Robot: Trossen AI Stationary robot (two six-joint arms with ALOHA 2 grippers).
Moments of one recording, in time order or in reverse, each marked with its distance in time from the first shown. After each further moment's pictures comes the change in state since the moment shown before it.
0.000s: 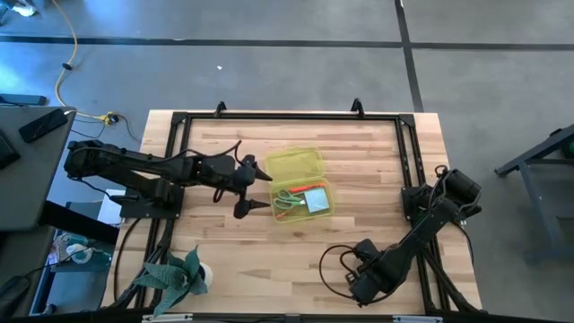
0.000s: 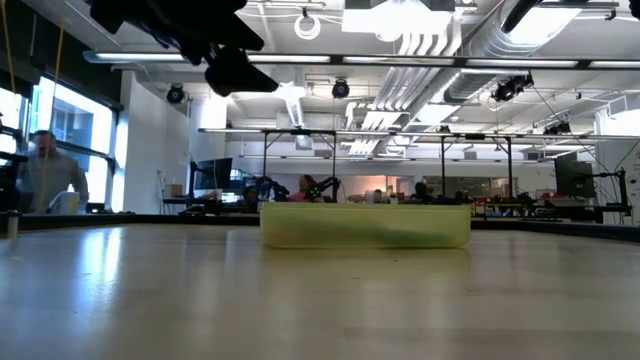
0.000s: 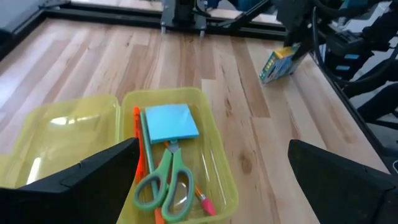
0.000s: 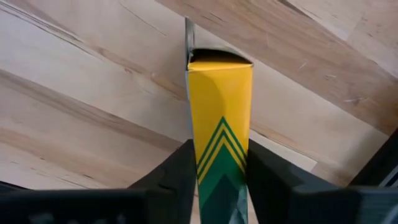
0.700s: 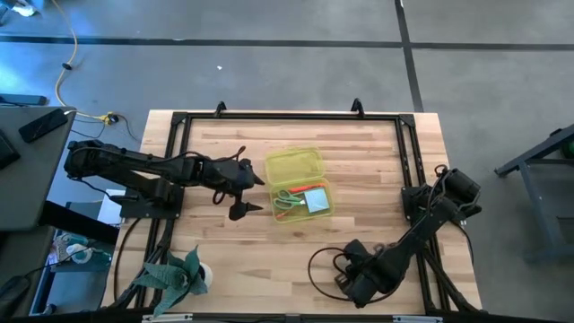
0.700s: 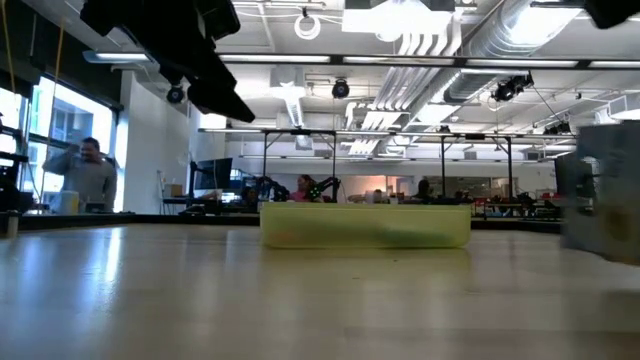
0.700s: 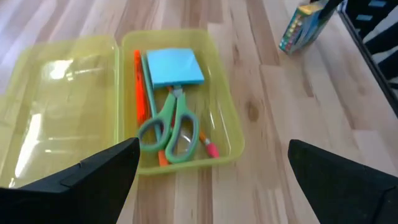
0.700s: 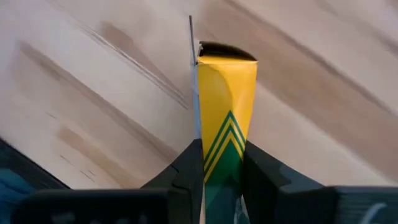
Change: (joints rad) left arm 0.001 0.000 0.000 -0.191 0.000 -0.002; right arm -0.024 -0.001 0.000 0.156 0.248 -0.151
